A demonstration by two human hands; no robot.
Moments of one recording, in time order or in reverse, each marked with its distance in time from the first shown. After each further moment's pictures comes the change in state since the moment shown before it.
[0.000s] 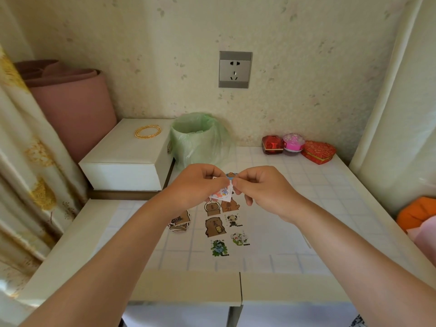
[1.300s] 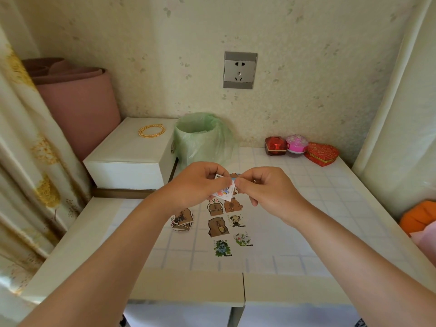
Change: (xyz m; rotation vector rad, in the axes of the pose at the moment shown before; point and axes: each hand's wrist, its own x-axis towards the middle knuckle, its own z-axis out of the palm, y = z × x) left_hand -0.004 0.004 -0.009 0.028 -0.068 0.039; right_hand -0.002 0.002 0.004 0.033 0.066 -0.043
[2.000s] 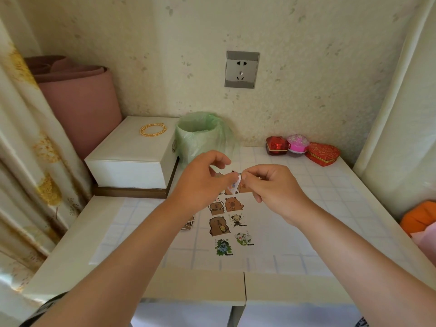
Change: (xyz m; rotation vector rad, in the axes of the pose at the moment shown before) left_hand 0.003 -0.006 0.015 0.065 0.302 0.151; right_hand 0.002 0.002 -0.001 0.057 0.069 -0.008
